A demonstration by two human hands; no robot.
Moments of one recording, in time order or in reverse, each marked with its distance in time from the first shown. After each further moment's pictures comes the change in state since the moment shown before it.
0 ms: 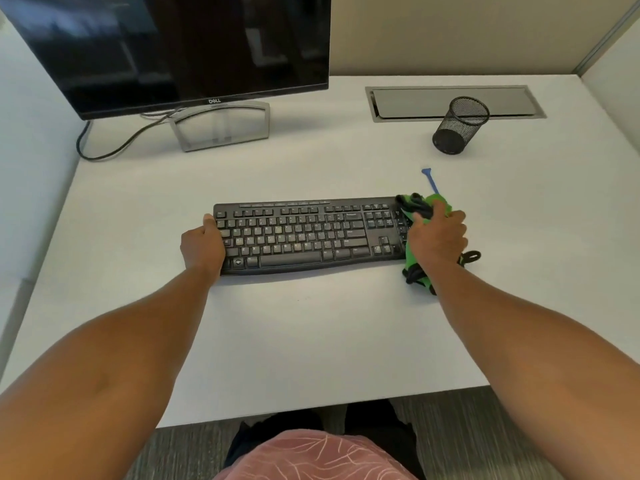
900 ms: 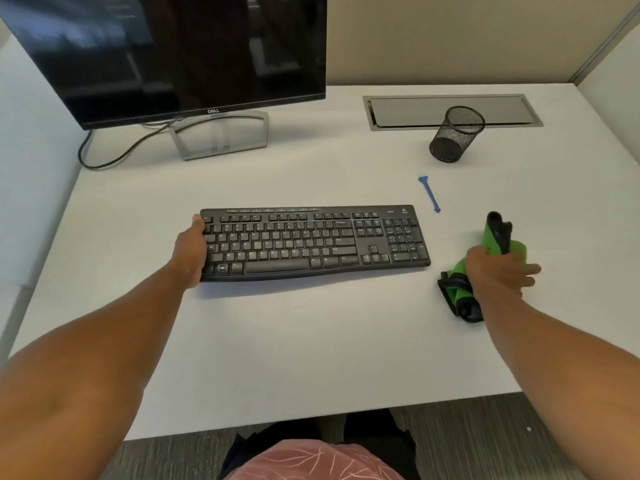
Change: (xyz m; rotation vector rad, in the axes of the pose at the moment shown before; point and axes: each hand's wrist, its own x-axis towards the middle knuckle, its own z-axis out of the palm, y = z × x) left_hand 0.003 0.021 -0.020 -0.220 -0.282 -0.213; right_hand 0.023 0.089 -0.022 0.154 0.032 0.629
